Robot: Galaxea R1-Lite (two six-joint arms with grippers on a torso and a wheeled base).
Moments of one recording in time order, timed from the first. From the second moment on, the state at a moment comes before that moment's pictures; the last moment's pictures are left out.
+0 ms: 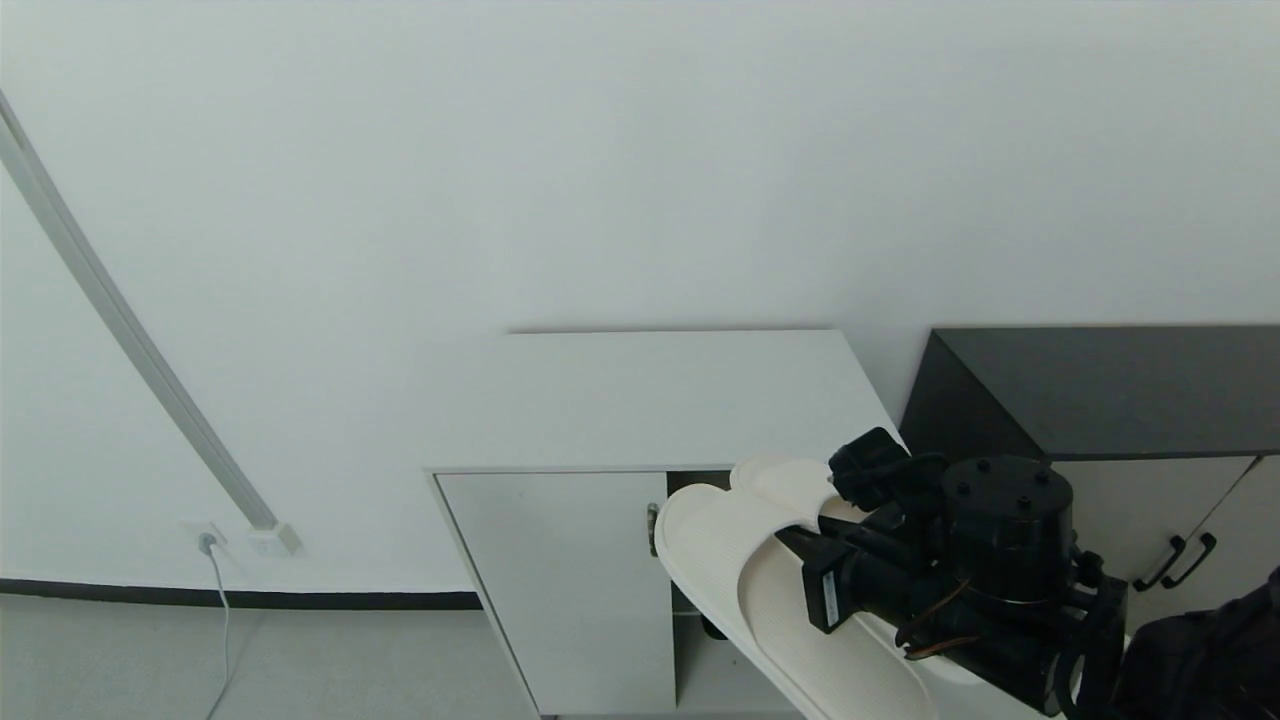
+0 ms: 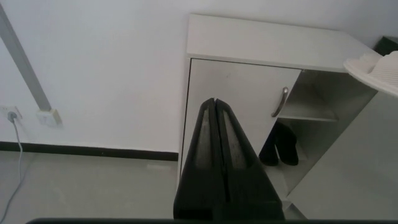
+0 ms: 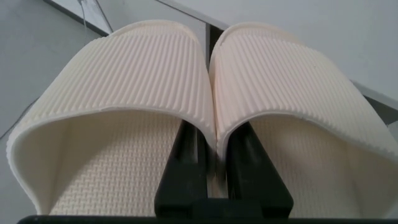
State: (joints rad) left arm 0.00 0.00 0.00 0.00 0.04 -0.10; right arm 0.76 1.84 -0.55 -1.04 -0.12 0.03
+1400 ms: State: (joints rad) left arm 0.00 0.00 0.00 0.00 0.04 -0.10; right arm 0.77 1.83 -0.53 -1.04 -0.12 0.02
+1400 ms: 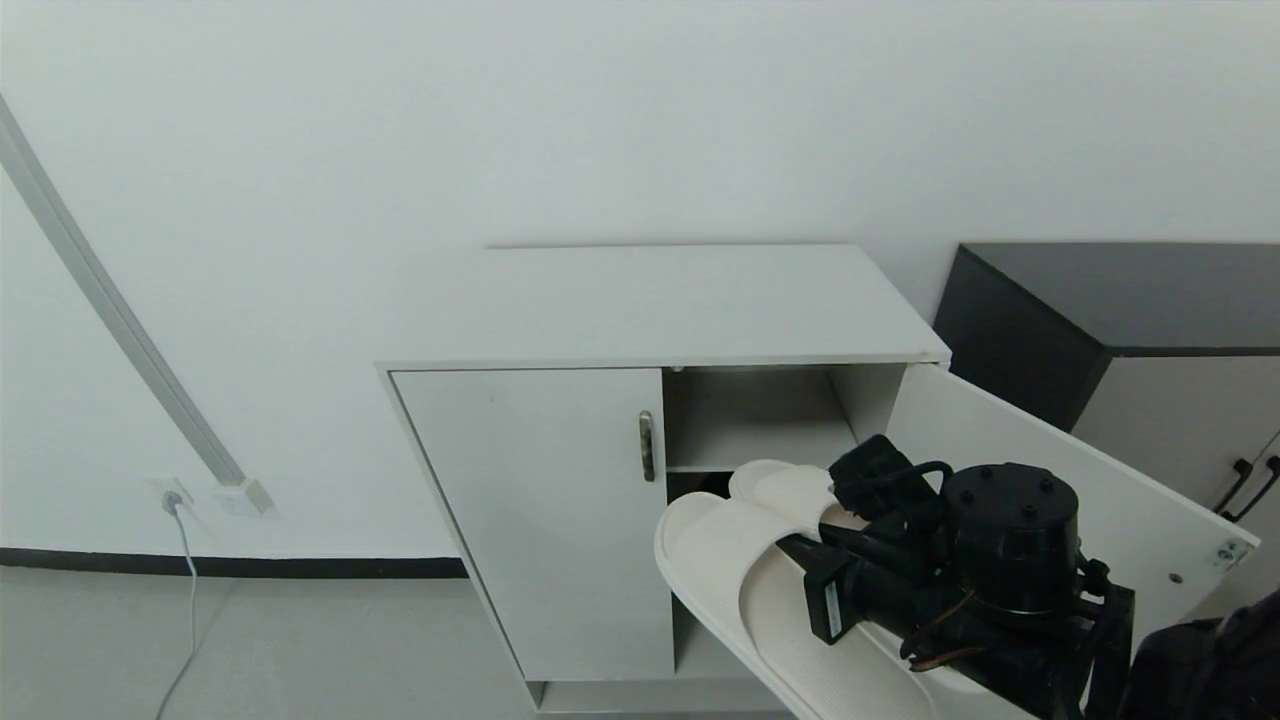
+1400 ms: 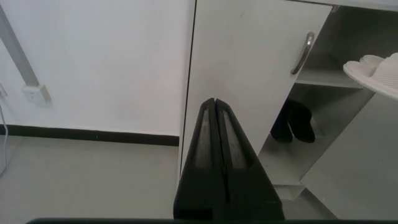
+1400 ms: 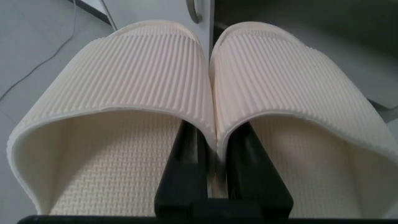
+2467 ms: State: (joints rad) left arm 0.00 0.00 0.00 0.00 0.04 -0.10; right arm 0.77 1.83 -0.52 -1.04 -0.12 0.02
